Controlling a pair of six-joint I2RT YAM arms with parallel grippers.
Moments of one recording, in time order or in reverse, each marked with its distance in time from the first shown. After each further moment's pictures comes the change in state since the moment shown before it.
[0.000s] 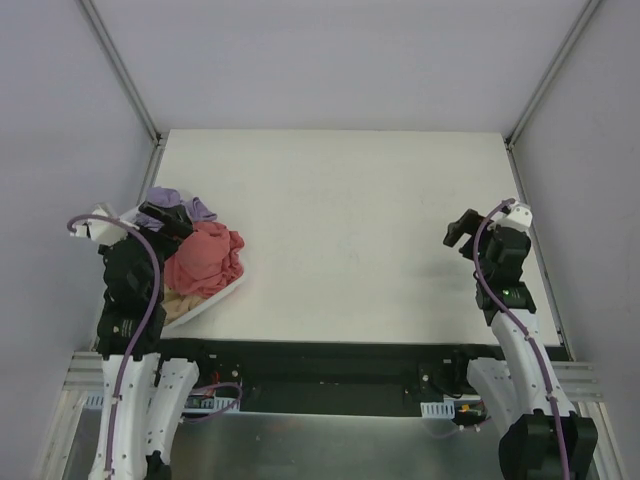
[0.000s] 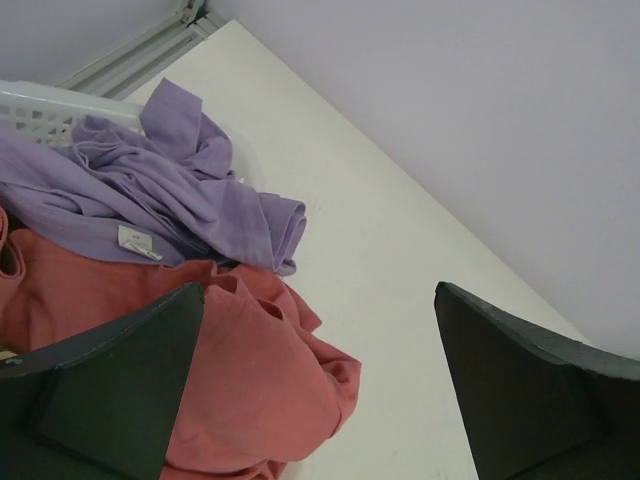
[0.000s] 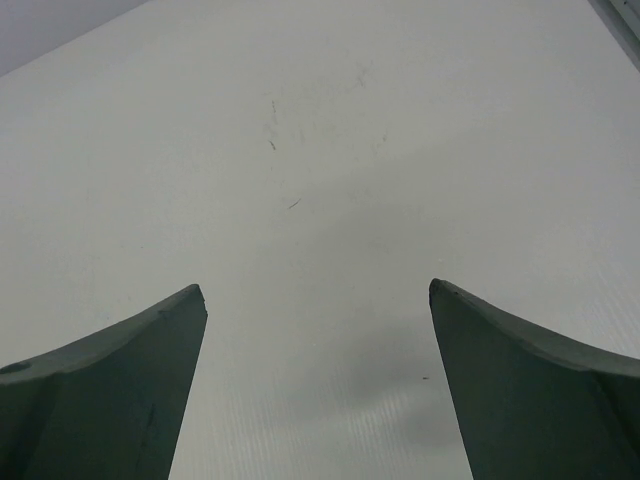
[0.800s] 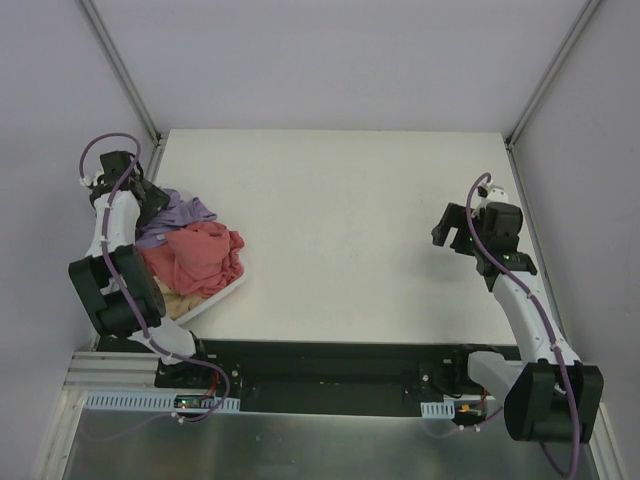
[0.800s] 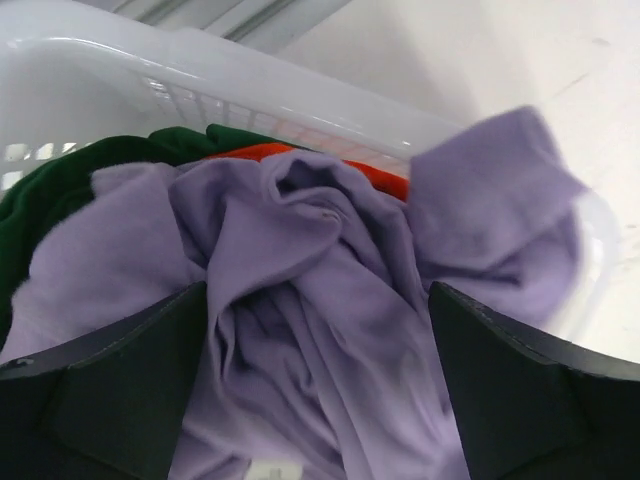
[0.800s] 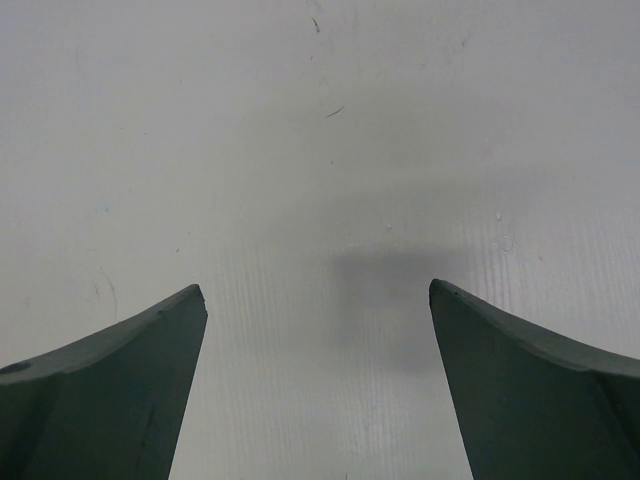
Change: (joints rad) left arm 0.375 1.136 0.478 -0.188 0.084 0.042; right arm 0.000 0.238 0.182 -0.206 -0.194 -0.107
